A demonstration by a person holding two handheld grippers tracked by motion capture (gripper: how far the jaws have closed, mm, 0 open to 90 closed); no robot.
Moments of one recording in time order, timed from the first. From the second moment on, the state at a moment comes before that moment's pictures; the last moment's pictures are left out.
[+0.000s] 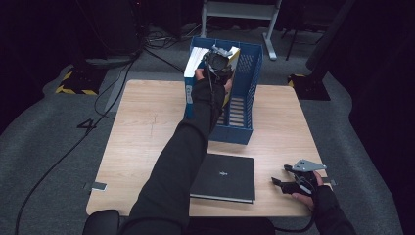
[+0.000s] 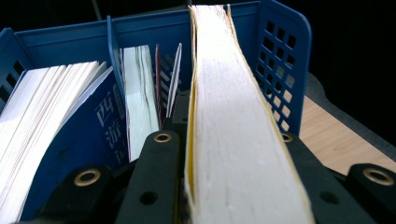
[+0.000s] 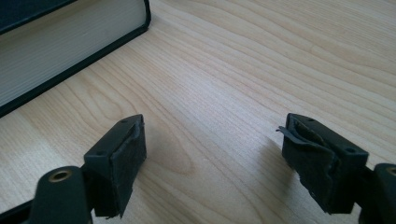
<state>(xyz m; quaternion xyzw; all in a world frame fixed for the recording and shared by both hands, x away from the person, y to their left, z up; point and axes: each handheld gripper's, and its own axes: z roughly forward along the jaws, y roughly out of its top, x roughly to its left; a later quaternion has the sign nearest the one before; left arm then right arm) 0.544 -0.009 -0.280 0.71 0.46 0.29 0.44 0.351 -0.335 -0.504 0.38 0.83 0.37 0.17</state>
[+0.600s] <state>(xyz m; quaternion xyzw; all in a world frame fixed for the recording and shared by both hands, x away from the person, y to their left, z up) 0.564 -0.026 -0.295 0.69 0.49 0.30 0.44 0.351 -0.335 -0.504 0.38 0.83 0.37 0.17</state>
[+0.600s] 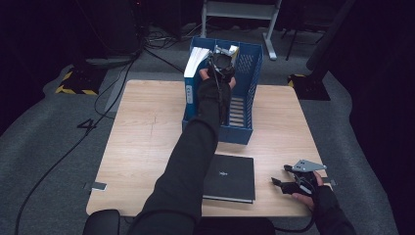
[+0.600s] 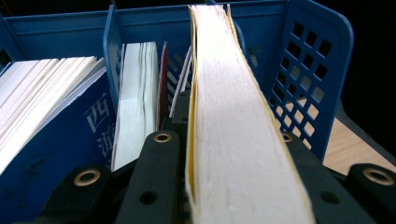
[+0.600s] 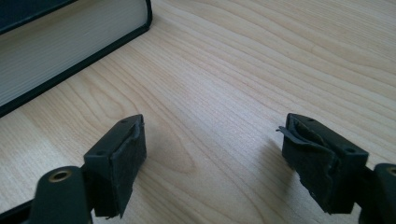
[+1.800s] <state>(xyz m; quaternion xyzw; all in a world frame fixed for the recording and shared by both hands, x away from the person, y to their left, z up) 0.569 -0.044 -0.318 0.69 0.48 0.36 0.40 0.350 -0.335 -0.504 0.38 0.83 0.37 0.17</state>
